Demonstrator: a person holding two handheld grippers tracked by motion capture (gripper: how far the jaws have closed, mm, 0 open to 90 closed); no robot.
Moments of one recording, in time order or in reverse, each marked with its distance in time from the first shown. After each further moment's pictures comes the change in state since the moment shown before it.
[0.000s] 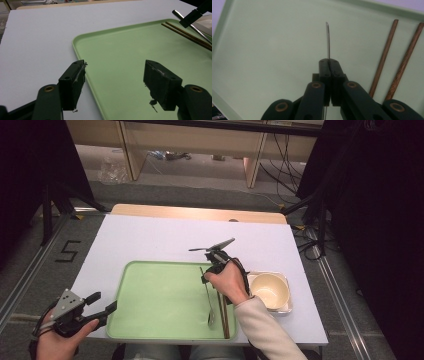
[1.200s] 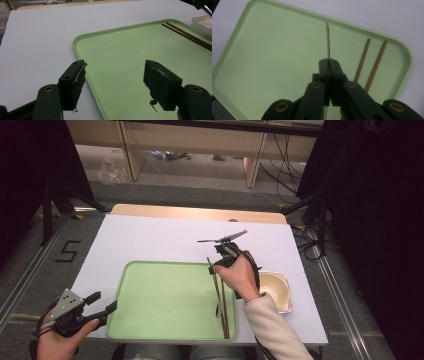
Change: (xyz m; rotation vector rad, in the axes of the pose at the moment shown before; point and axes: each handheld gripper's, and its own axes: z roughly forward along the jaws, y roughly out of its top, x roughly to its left) left arm 0.000 0.000 0.000 -0.002 0.003 -0.002; right arm -0.005 0.003 -0.043 -0.090 -0.008 -0.028
